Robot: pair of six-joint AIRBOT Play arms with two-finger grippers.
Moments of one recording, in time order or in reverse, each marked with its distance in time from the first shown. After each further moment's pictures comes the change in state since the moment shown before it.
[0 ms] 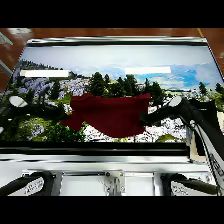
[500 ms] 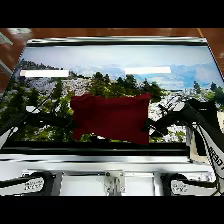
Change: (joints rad) left arm -0.019 -0.205 -0.174 -0.251 0.069 0.094; right arm -0.091 -0.093 -0.107 -0.100 0.059 0.075
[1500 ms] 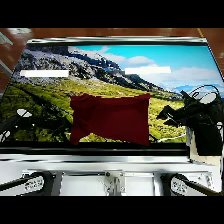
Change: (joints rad) left arm 0.103 0.064 -0.060 0.117 0.035 -0.055; right arm -0.228 0.163 0.122 -0.014 0.077 -0.019
